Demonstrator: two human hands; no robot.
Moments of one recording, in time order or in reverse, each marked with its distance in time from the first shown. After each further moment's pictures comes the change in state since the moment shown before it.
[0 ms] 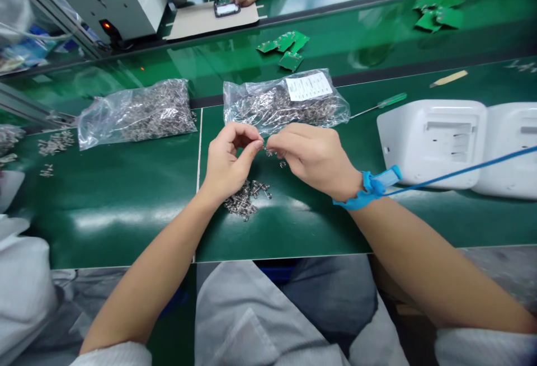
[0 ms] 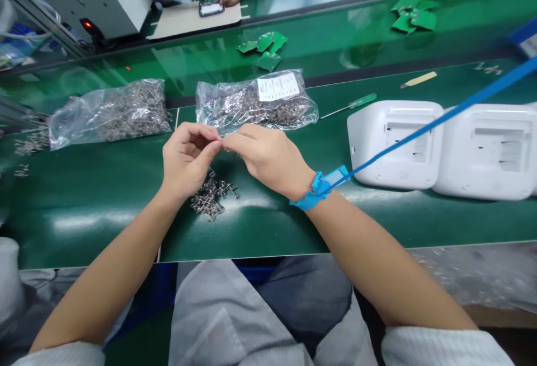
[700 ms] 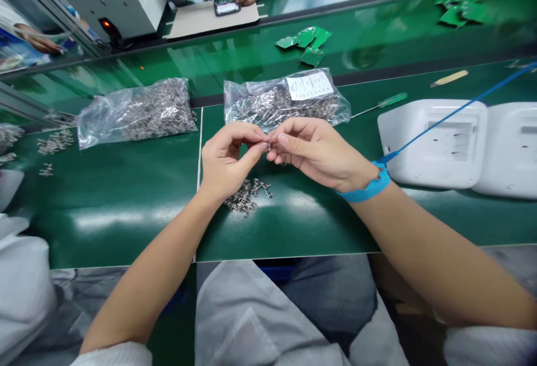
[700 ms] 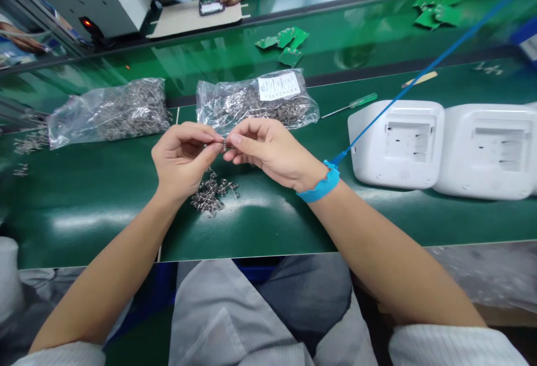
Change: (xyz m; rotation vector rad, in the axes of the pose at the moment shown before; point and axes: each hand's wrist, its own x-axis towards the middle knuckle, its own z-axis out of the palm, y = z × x) left_hand 0.001 0.009 0.001 0.065 0.037 0.197; right_hand 0.008 0.002 0.001 1.184 -0.064 0.657
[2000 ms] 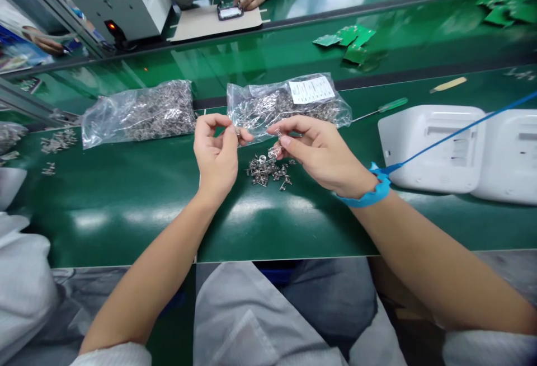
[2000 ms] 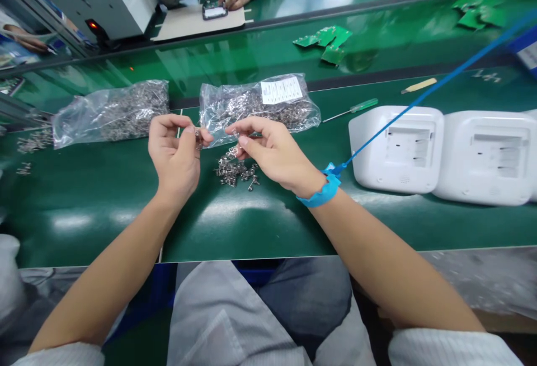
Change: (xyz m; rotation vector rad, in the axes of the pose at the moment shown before) left_hand 0.000 -0.019 0.000 -0.015 0.265 -0.187; right_hand -0.001 0.003 0.002 -0.220 0.071 -0.164
